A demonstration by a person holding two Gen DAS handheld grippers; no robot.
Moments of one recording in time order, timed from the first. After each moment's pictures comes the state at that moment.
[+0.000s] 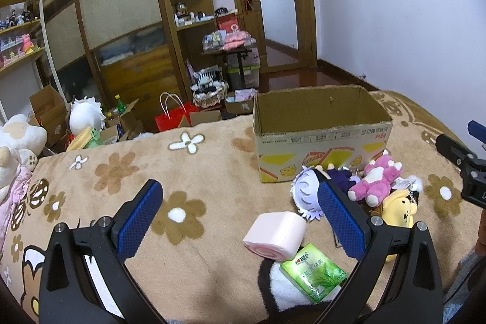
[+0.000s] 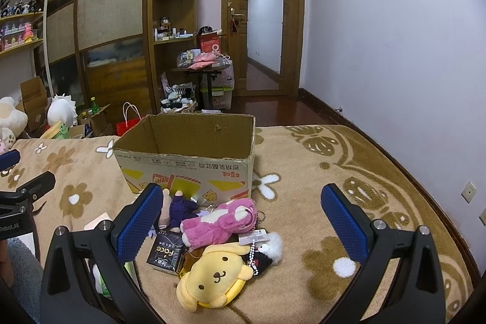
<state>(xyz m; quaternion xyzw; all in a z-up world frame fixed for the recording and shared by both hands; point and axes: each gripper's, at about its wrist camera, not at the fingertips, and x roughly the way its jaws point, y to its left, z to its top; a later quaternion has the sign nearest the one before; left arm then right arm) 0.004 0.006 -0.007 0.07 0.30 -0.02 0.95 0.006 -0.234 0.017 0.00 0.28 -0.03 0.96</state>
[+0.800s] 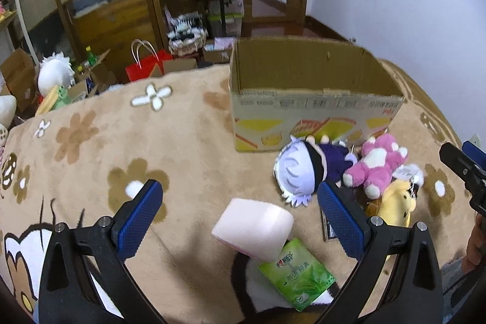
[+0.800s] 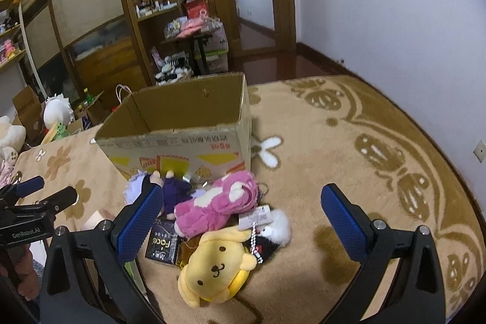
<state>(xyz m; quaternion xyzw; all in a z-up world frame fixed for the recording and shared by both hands) 0.074 -0.001 -0.052 0.04 0.43 -0.06 0.90 0.045 -0.260 -0.017 0.07 0.38 -0.03 0.92</state>
